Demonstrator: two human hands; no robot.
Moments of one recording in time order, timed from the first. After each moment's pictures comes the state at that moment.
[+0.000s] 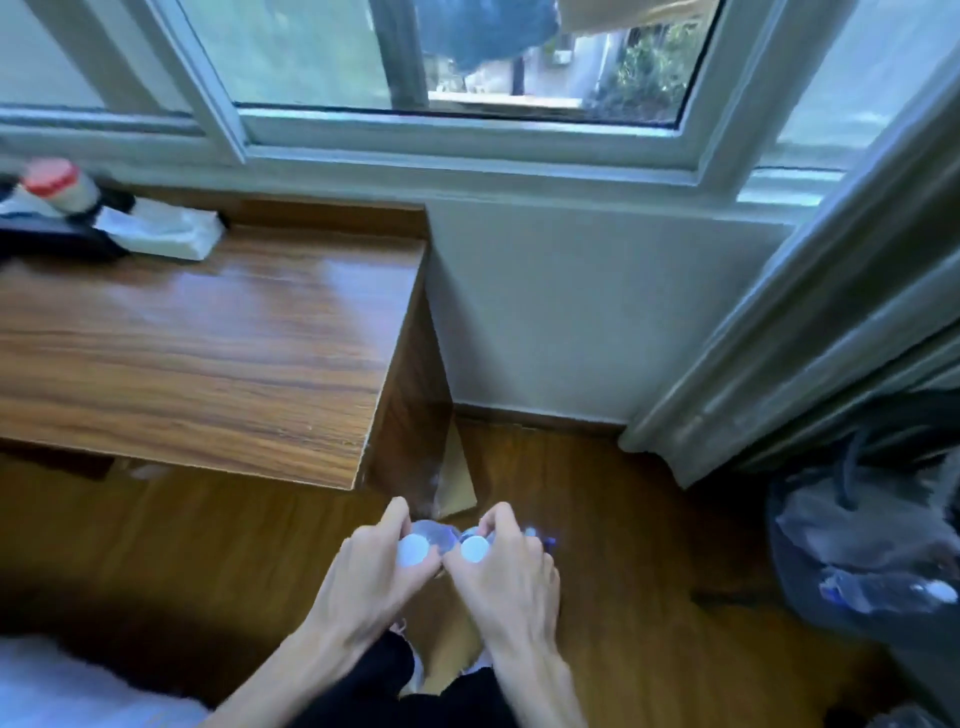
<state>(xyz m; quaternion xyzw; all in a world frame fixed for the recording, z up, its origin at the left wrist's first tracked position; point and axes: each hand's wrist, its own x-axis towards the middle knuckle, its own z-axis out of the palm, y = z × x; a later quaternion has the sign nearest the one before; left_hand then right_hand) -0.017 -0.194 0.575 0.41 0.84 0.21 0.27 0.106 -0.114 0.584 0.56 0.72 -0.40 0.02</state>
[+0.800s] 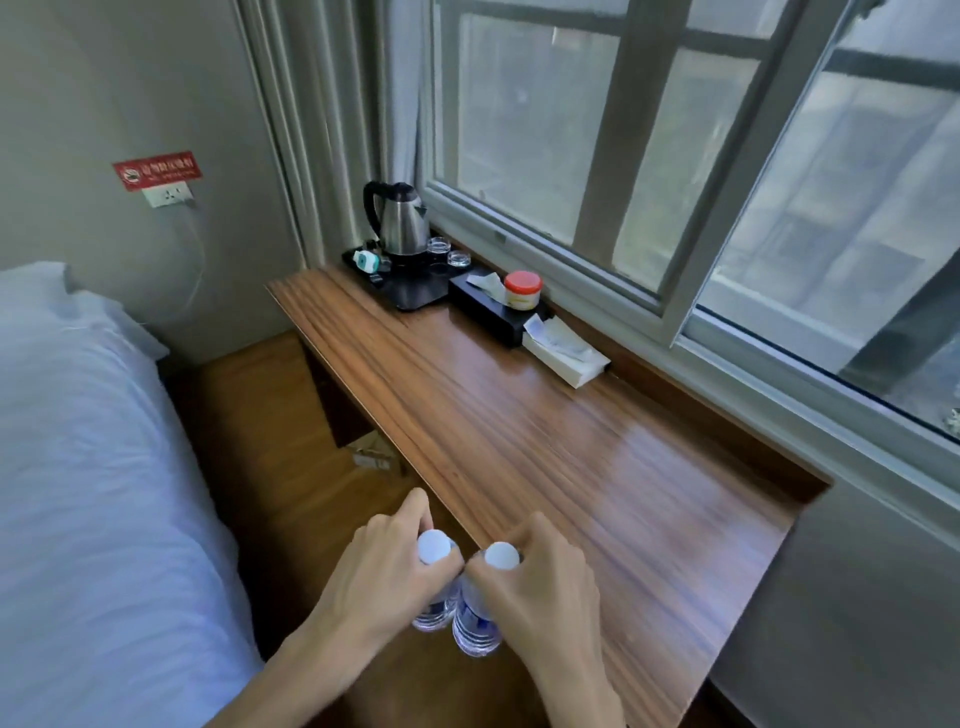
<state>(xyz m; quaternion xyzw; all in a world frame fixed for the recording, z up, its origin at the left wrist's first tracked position) -0.316 -0.381 0.688 0.15 0.94 0.30 0.07 -0.246 -0.244 0.711 0.28 0.88 -0.38 0.00</state>
